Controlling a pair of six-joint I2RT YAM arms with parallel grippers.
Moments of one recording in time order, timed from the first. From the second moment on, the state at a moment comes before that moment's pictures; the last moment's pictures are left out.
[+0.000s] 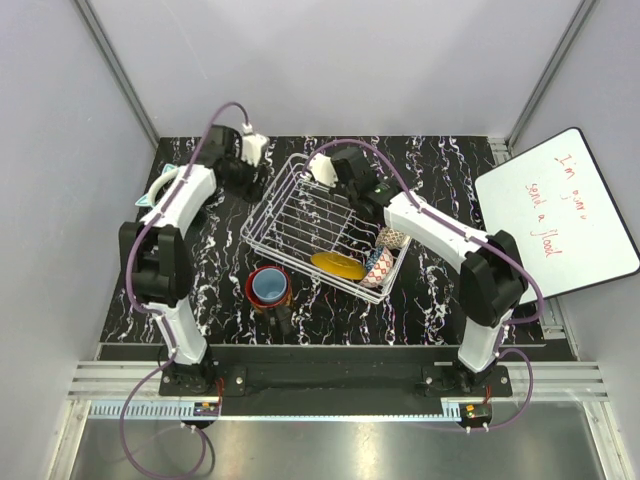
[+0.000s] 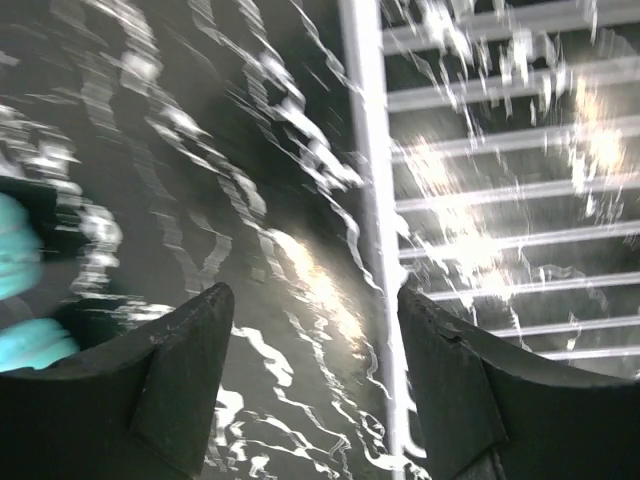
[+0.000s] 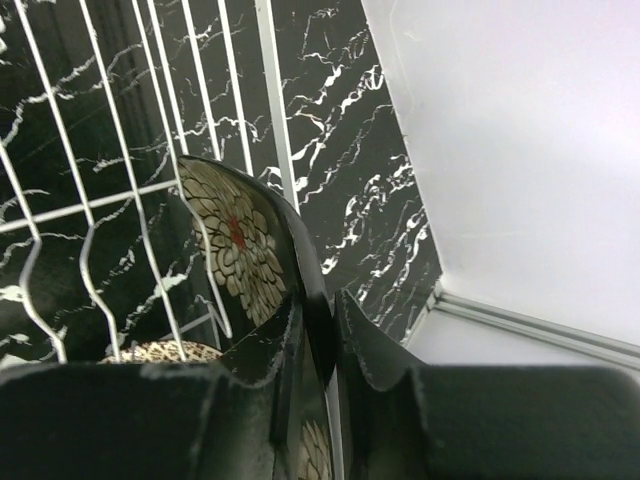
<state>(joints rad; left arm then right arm) -0.16 1.85 1.55 -0.67 0.23 0.35 0.68 1.82 1.54 -0.36 0.45 -0.79</state>
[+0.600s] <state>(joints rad) -0.01 1.80 1.73 -0.78 0.36 0.26 0.69 1.86 1.50 -0.47 0.49 -0.63</state>
